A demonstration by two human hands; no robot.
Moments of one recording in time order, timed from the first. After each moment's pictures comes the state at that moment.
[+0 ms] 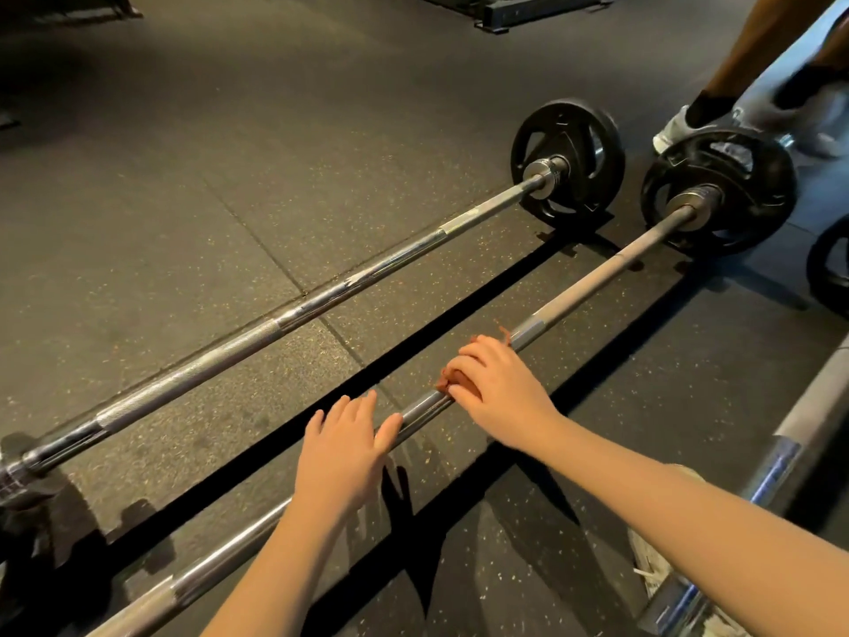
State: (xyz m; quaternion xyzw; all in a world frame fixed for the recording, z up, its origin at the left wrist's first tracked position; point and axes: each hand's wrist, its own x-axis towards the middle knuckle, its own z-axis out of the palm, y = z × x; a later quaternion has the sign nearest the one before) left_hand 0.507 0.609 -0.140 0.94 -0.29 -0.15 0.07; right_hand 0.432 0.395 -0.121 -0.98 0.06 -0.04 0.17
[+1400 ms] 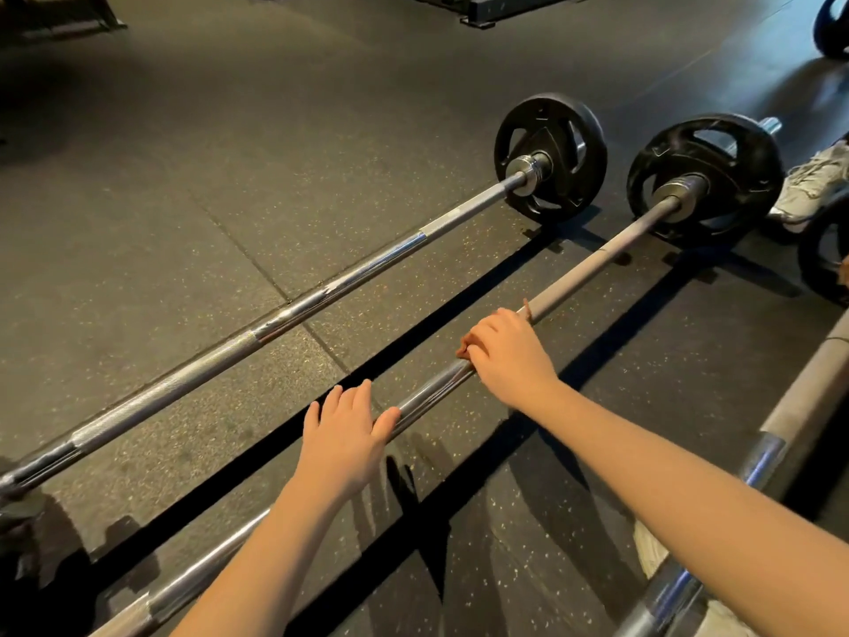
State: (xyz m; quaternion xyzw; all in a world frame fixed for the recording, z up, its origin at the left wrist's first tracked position) left_hand 0.511 0.577 -0.128 0.94 -0.28 -0.18 0.10; right_hand 0.453 0.338 -0.132 -0.98 0.14 -0.07 0.13
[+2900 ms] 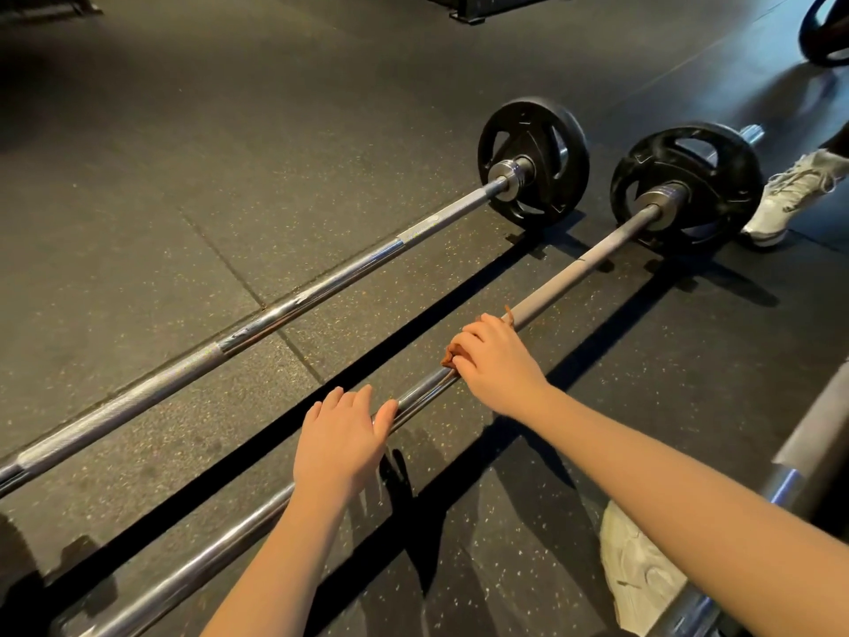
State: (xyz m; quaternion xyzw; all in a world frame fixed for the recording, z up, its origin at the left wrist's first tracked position) left_hand 0.510 0.536 -0.135 0.94 -0.31 -0.11 0.04; right_hand 0.446 0.312 -0.126 -0.99 0.10 -0.03 0.13
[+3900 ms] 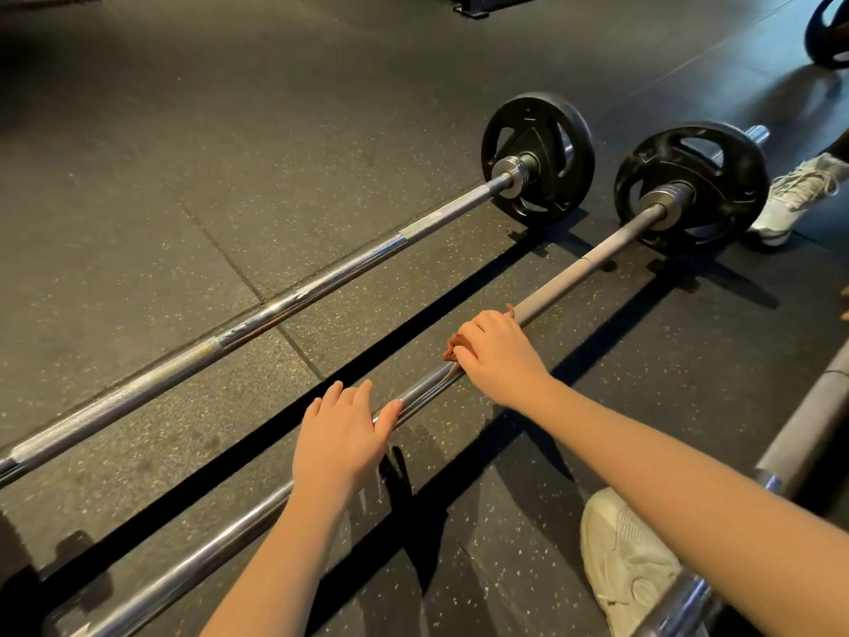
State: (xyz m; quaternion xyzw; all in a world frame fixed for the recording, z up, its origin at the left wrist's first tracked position) left_hand 0.510 0.536 -0.132 0.94 -0.31 -0.14 0.04; right_hand 0.452 0.312 -0.117 -0.98 0.13 -0.01 0.13
